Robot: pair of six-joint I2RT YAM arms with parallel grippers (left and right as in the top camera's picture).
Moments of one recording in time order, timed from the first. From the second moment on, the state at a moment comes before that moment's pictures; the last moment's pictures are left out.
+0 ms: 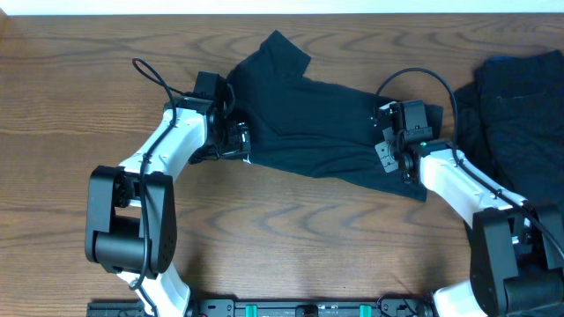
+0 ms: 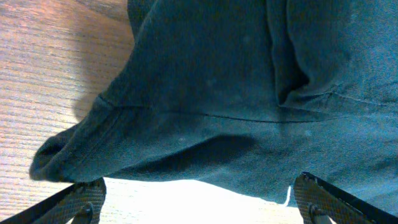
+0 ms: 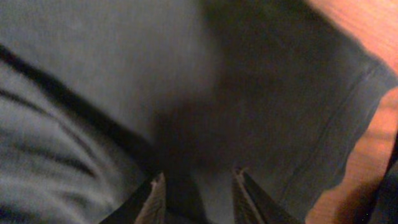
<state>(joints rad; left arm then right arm) -0.18 1.87 1.23 -0.78 0.07 -0.36 0.20 1.67 0.88 -0.32 0.16 -0.23</state>
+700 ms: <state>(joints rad) -0.18 1.87 1.23 -0.78 0.07 -0.36 0.20 1.57 1.02 -0.79 0.12 -0.16</state>
